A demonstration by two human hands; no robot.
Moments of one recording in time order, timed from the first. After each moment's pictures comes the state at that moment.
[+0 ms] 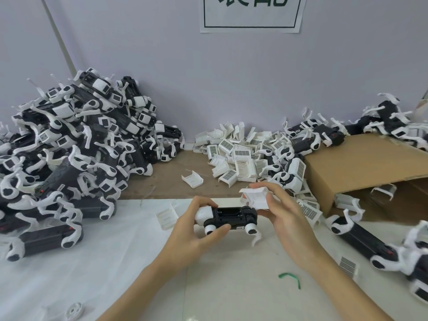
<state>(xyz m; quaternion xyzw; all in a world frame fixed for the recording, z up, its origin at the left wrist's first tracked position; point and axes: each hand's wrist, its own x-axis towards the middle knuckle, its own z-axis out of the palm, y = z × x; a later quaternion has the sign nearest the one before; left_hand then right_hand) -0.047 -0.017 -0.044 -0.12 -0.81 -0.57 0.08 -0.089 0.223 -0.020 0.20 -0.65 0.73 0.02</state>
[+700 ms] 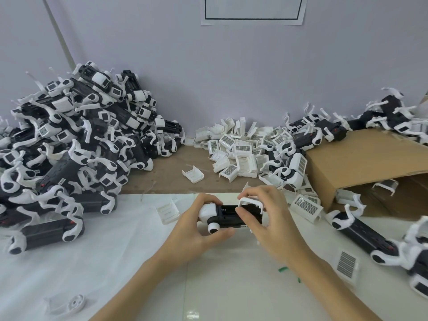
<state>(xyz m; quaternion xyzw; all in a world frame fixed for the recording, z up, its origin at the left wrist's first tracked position) -0.046 -0.014 -0.041 -0.15 -0.81 -0.56 0.07 -0.065 0.202 -0.018 0.23 -0.84 0.45 0.19</state>
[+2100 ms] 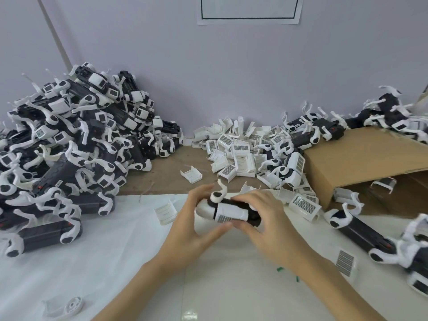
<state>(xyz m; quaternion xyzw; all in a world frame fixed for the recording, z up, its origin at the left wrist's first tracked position) -0.042 -0.010 -0.039 -0.20 -0.81 -0.51 0.20 -0.065 0.206 -0.016 0.31 -0.87 0.34 0.19</state>
